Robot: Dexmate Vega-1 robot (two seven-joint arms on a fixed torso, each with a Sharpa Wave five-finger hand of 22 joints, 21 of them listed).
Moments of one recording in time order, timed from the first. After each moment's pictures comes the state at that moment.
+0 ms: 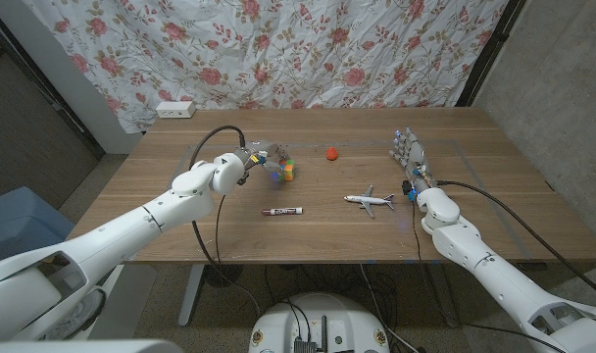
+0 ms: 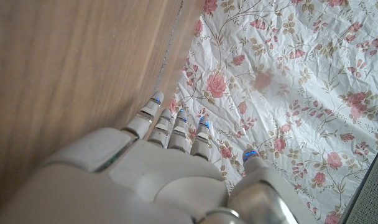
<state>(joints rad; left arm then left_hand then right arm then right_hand) 0.62 0.79 0.77 -1.75 0.63 0.28 -0.16 0.73 -0.02 0.38 -0.16 0.18 0.50 -0.10 0.18 0.19 0.54 -0.22 0.17 0.20 0.21 -0.04 0.18 0.17 -0.03 0.07 0.18 0.17 -0.88 -0.47 -0.39 -1.28 0.51 0.32 -0.19 0.03 0.07 0.35 0.07 0.23 0.24 -0.16 0.18 0.17 0.21 -0.01 0.19 0.18 0.09 0.00 0.22 0.22 0.32 -0.01 0.19 0.16</state>
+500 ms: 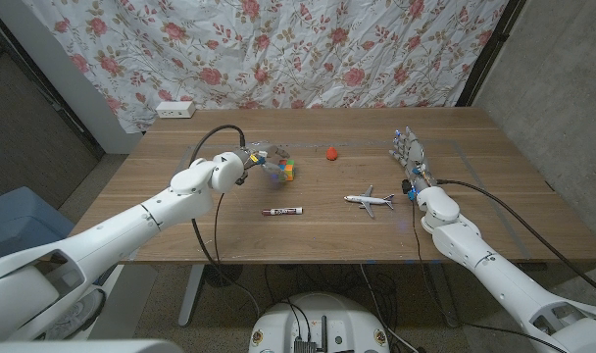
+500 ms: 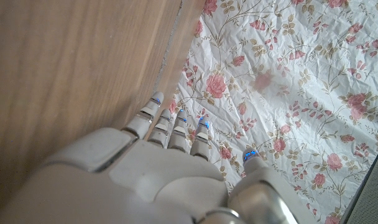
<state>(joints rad) 0.61 0.81 0.77 -1.76 0.63 0.28 -0.20 0.68 -0.03 0.36 -0.16 0.18 0.34 -0.08 0.17 0.18 0.33 -0.17 0.17 0.19 0.11 -0.02 0.18 0.17 -0.10 0.08 0.18 0.17 -0.88 -0.48 -0.39 -1.29 0.51 0.30 -0.19 0.03 0.07 0.35 0.07 0.23 0.23 -0.15 0.18 0.17 0.20 0.00 0.19 0.18 0.09 0.00 0.22 0.22 0.31 -0.01 0.19 0.16</state>
